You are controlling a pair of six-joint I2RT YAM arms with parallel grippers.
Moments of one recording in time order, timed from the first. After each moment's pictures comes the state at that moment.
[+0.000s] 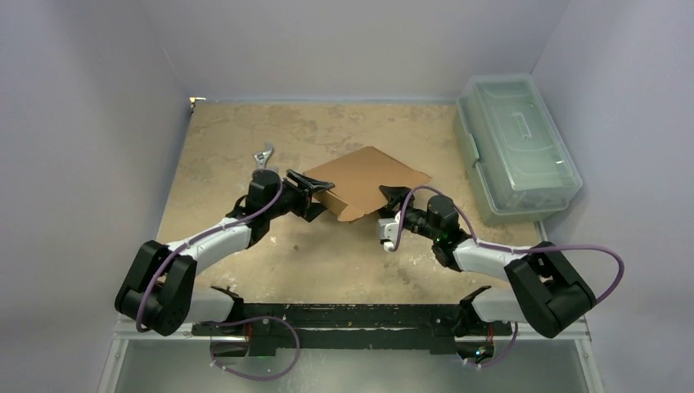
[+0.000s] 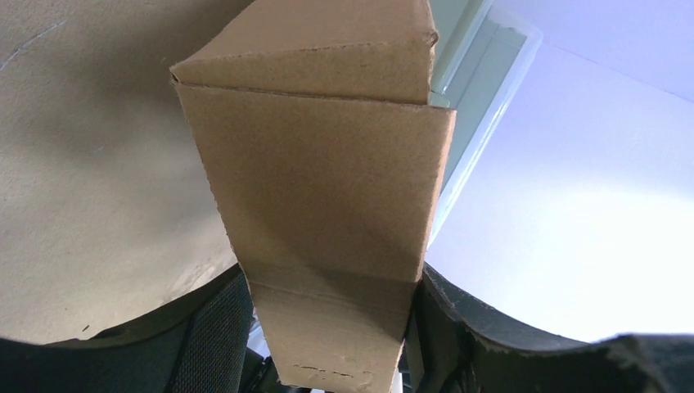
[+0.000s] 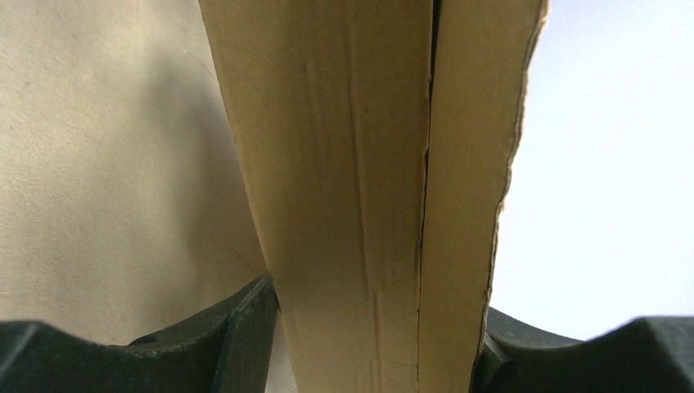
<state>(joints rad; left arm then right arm) -0.42 1.31 0.57 0.29 0.34 -1.64 0.52 1.30 0.34 0.77 -0.48 -1.17</state>
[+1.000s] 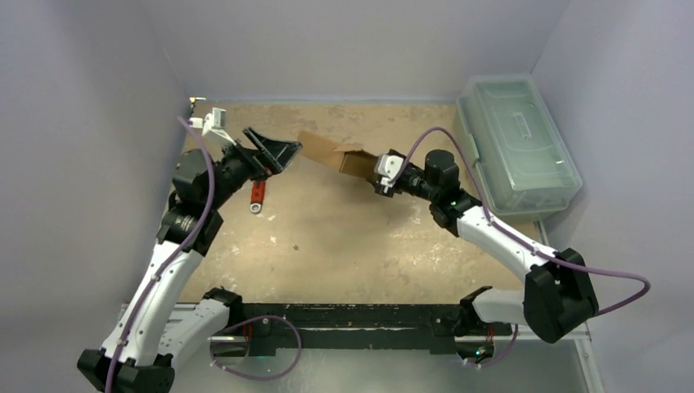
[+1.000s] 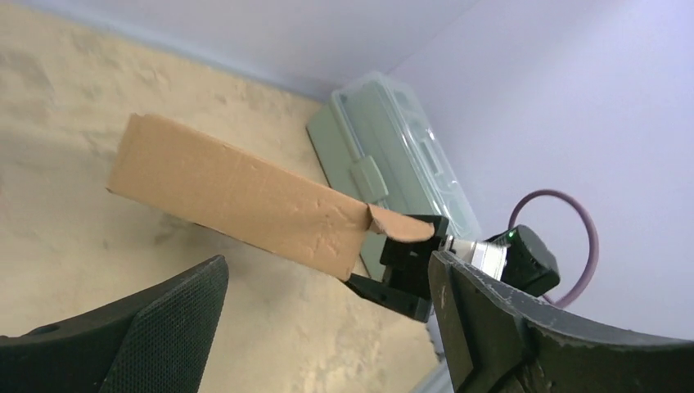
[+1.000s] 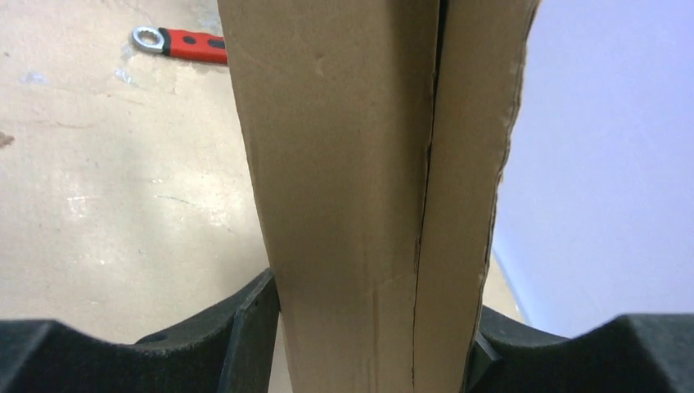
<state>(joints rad) -0.29 0.88 0.94 -0.12 0.30 -0.87 0.50 1.27 0.76 0.31 -0.50 -0.70</state>
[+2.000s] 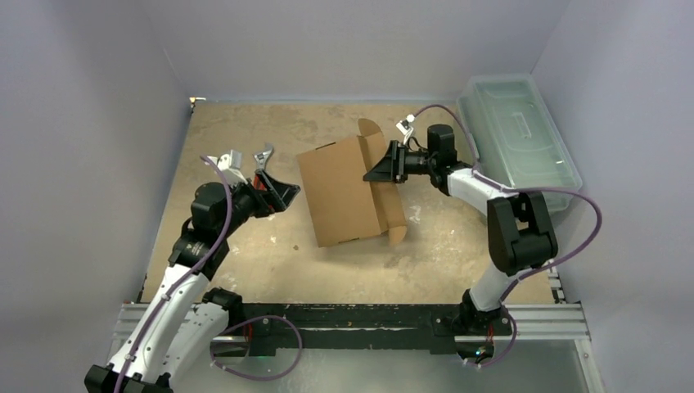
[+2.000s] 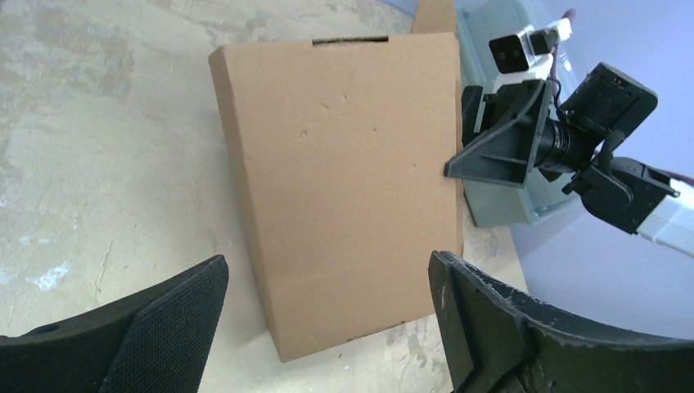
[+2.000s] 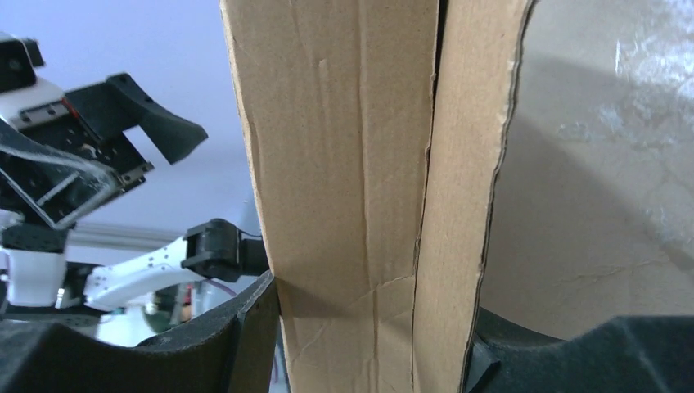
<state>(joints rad) -0.29 0.69 0.67 -0.21 0.21 -0.67 0.27 1.66 1.03 0.18 -1.01 0.57</state>
